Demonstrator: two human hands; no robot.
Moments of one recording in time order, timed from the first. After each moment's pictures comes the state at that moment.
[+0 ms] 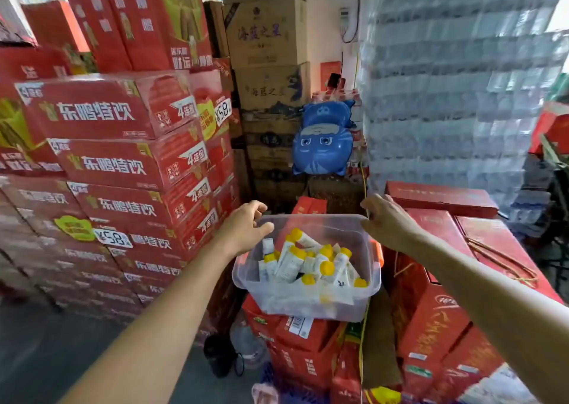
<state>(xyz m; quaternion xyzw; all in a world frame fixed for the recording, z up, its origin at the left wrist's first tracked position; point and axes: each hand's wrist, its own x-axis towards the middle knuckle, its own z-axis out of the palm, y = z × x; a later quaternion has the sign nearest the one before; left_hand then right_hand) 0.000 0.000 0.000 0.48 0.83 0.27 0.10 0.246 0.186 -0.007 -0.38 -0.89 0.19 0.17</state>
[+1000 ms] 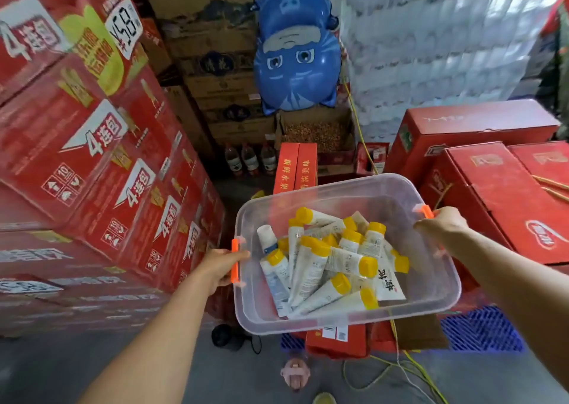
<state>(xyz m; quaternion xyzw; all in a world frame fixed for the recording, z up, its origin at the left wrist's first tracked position) -0.182 0.096 -0.191 0.12 0.81 0.31 0.48 0.179 0.285 -0.162 -0.78 -0.52 0.35 0.06</state>
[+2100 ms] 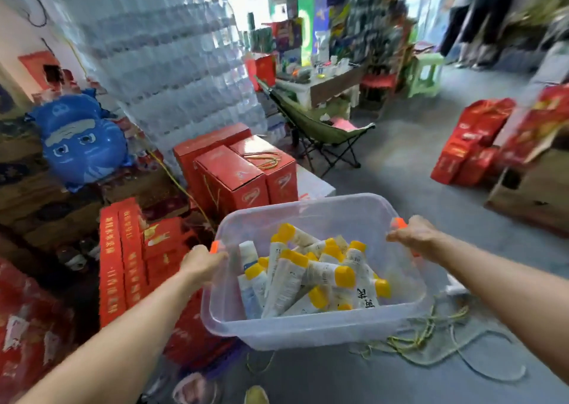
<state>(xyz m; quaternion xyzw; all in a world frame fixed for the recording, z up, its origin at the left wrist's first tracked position) 0.227 -0.038 -0.098 0.57 0.77 0.08 0.27 0.611 -0.130 -0.069 -0.84 -0.36 0.34 0.22</state>
